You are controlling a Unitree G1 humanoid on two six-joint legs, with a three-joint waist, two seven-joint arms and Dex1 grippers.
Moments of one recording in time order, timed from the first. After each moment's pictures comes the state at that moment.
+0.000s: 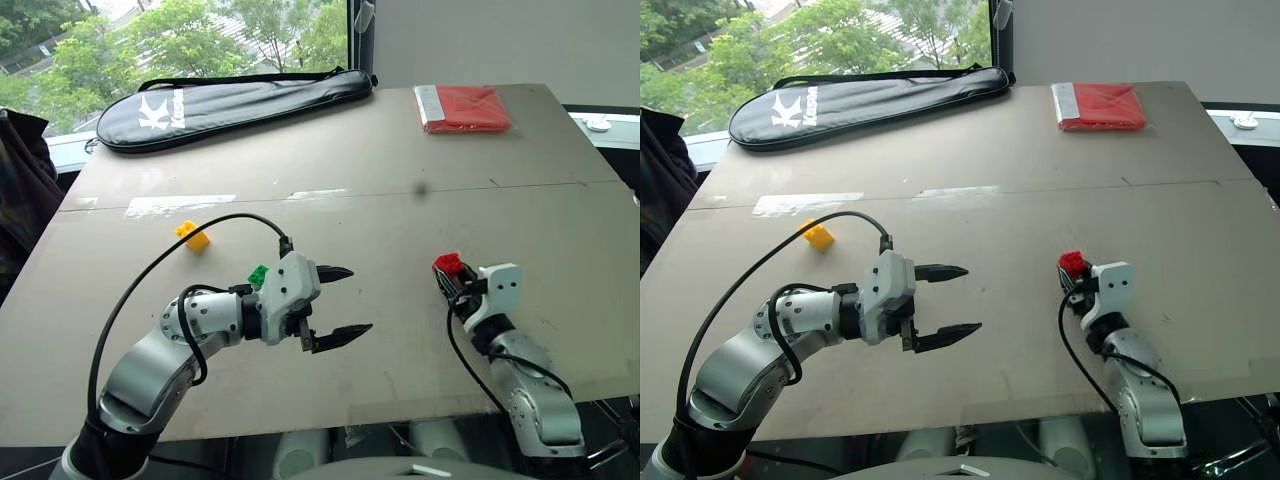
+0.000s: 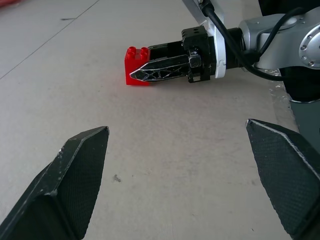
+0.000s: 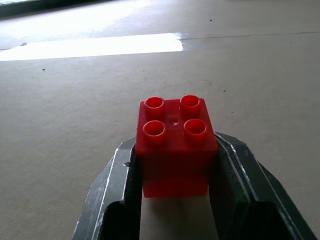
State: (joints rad) left arm -0.09 0.72 -0.10 -0.65 -0.49 0.54 -0.87; right arm 0.13 -0.14 0.05 -0.35 0.17 0.26 0.23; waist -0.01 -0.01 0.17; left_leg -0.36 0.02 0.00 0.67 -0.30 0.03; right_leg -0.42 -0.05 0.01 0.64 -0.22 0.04
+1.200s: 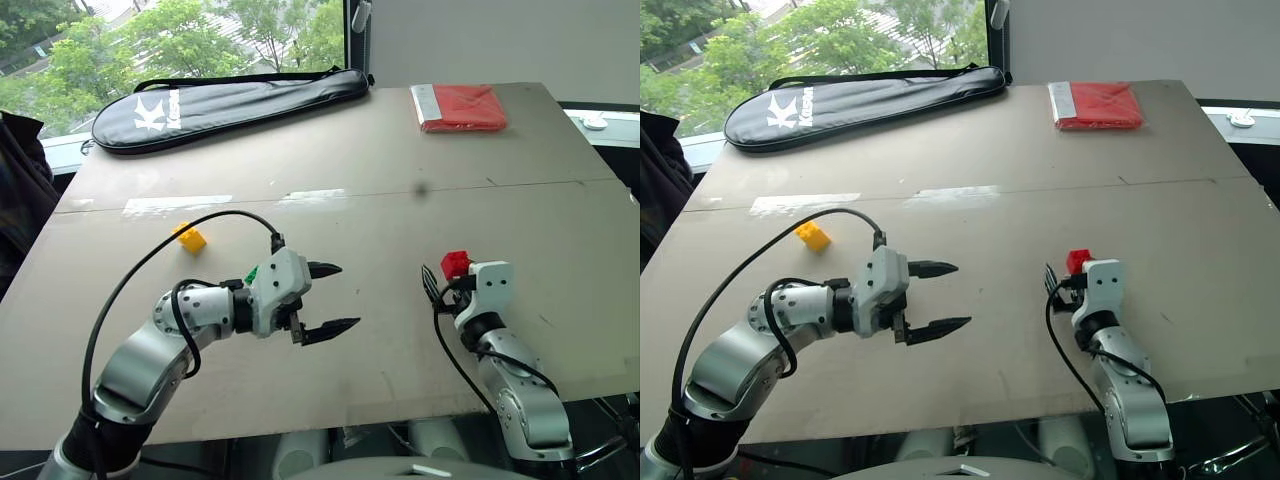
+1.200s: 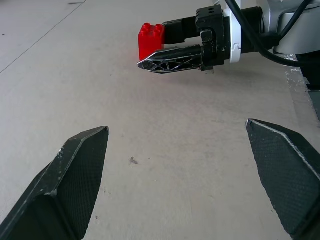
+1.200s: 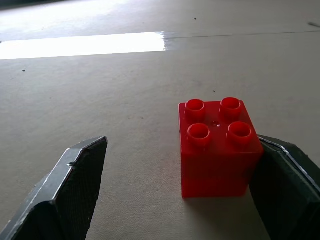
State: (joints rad) left arm -0.10 0.75 -0.09 -0.58 -0.47 0.51 -0.89; right arm 0.13 -0.08 0.06 -0.39 0.14 0.34 0.15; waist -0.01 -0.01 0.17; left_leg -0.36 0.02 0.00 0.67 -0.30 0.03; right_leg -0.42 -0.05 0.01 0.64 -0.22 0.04
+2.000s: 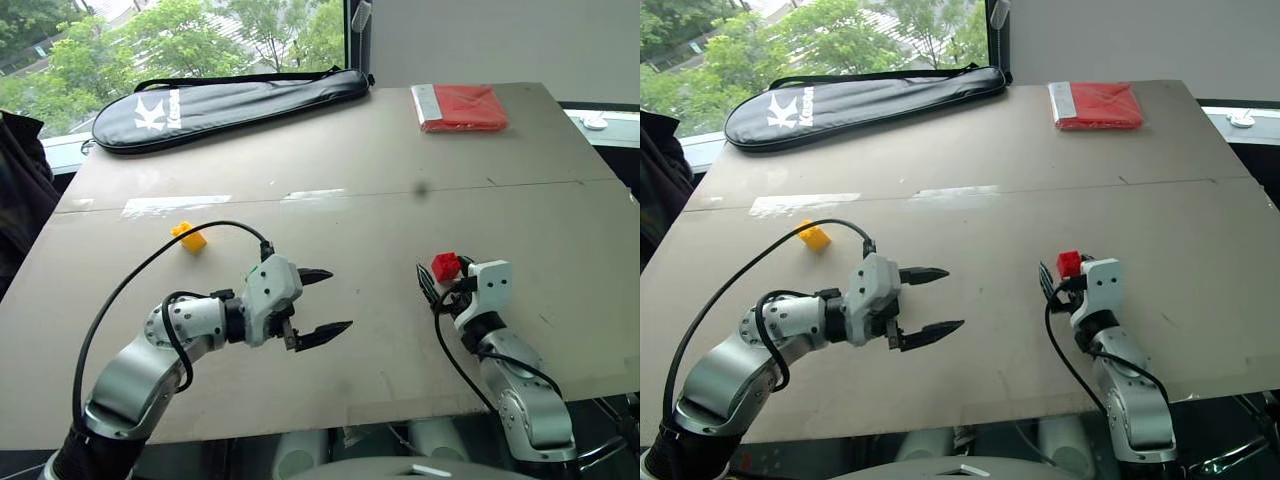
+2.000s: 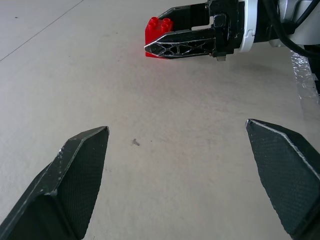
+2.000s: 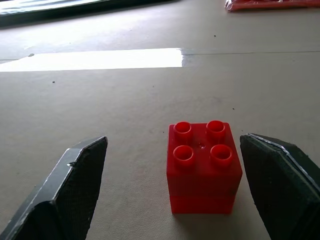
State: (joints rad) left arm 0.03 0.75 -0.02 -0.61 -0.48 0.49 -0.87; right arm 0.14 -0.11 0.06 -0.40 0.17 0.25 0.22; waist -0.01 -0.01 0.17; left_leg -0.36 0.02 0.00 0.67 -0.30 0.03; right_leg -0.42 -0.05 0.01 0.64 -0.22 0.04
